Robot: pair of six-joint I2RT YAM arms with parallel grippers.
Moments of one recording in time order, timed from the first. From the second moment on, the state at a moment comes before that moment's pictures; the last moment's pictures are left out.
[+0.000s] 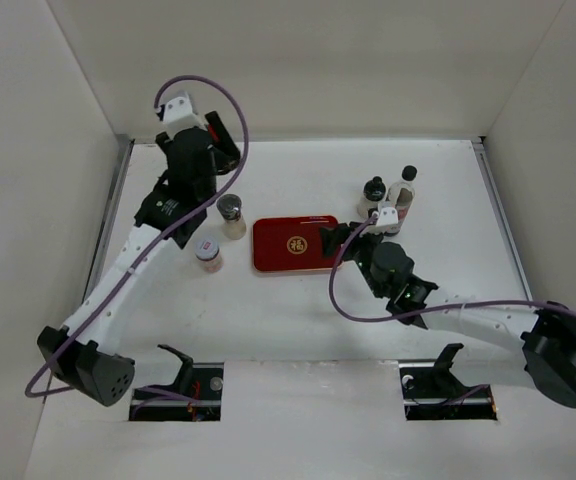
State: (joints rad) left arm -0.41 1.26 1.36 -0.29 -0.59 -0.43; right arm 0.87 1.20 0.55 0.61 0.51 0.33
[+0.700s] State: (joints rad) left arm -0.70 1.63 1.25 -0.14 -0.53 -0.42; right arm 0.71 1.04 0.43 0.64 0.62 0.45
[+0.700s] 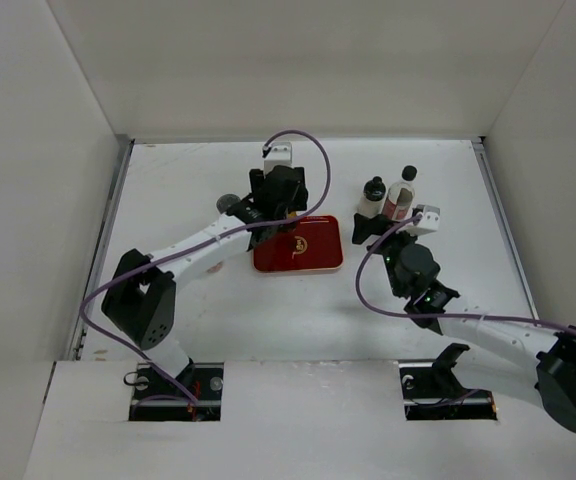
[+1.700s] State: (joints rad) left arm -0.75 1.72 1.21 0.07 -0.54 -0.41; right arm 0.70 1.03 0.43 0.64 0.63 0.48
